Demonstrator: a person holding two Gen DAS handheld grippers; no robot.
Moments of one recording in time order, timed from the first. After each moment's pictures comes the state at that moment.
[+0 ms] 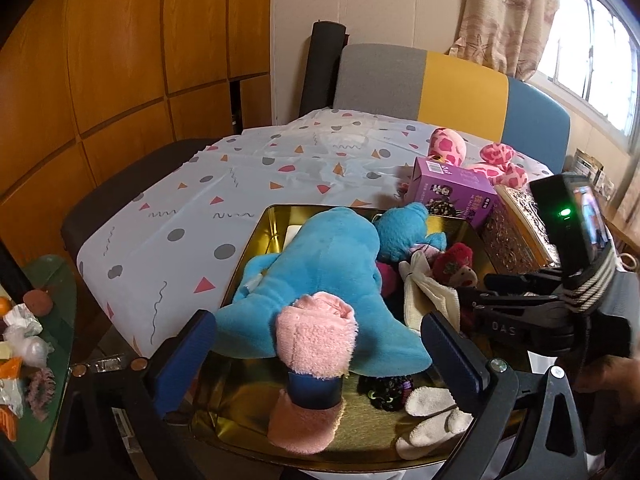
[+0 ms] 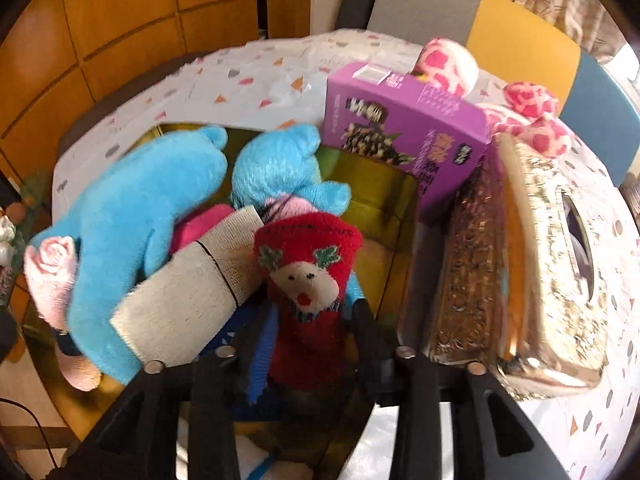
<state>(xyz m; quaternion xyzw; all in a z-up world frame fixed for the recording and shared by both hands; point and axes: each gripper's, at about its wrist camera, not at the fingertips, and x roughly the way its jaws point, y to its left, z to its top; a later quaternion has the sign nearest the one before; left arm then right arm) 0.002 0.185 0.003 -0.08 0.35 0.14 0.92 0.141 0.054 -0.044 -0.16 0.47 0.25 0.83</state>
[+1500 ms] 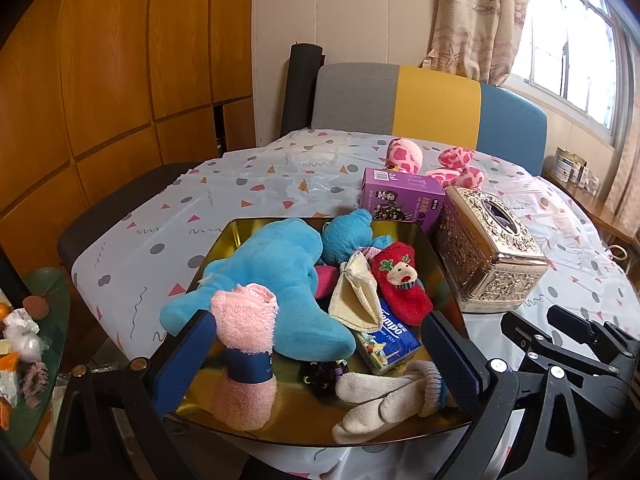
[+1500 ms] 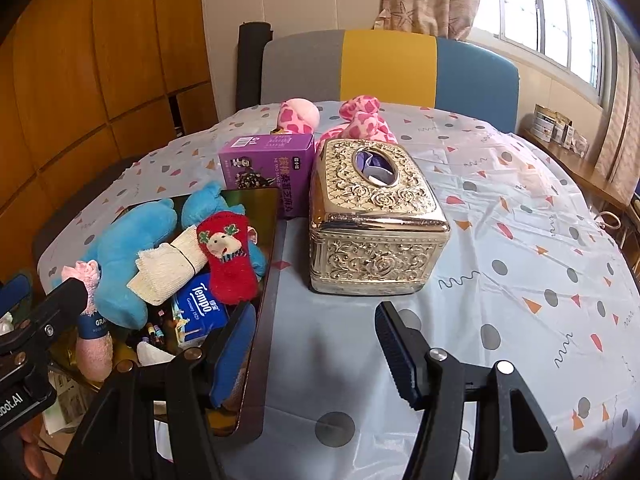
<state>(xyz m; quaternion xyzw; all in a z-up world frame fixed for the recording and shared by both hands) -0.017 0.121 0.015 -0.06 0.31 0.13 0.94 0.042 -0.046 0.003 -0.03 0.37 0.11 0.92</state>
